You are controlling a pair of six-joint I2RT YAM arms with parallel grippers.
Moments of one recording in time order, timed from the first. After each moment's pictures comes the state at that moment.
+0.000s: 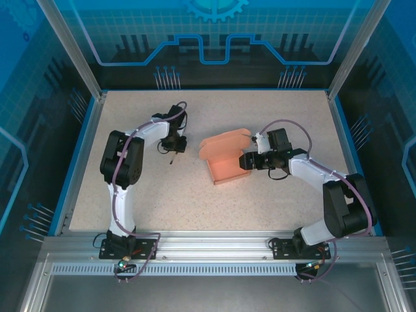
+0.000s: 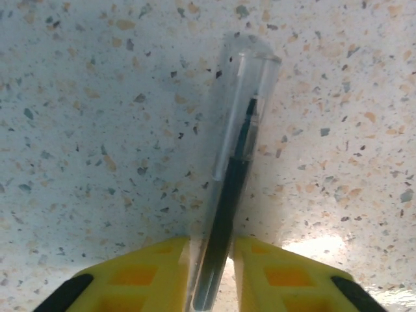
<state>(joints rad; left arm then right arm) -0.28 2.11 1.53 -0.79 -0.02 -0.18 0.28 1.47 0.81 -0.29 -0.45 0.20</state>
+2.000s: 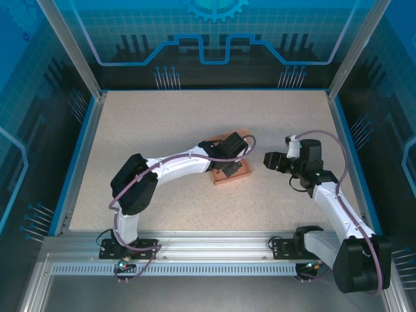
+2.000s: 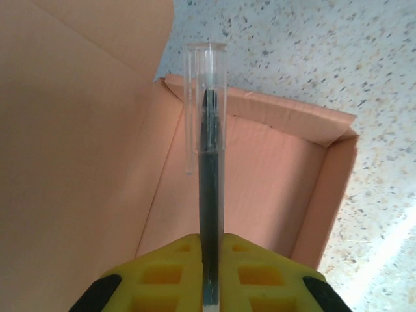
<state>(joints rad) -0.87 1.97 1.50 -0.58 -0.20 0.10 0.05 1.02 0.61 -0.30 -0.37 0.29</state>
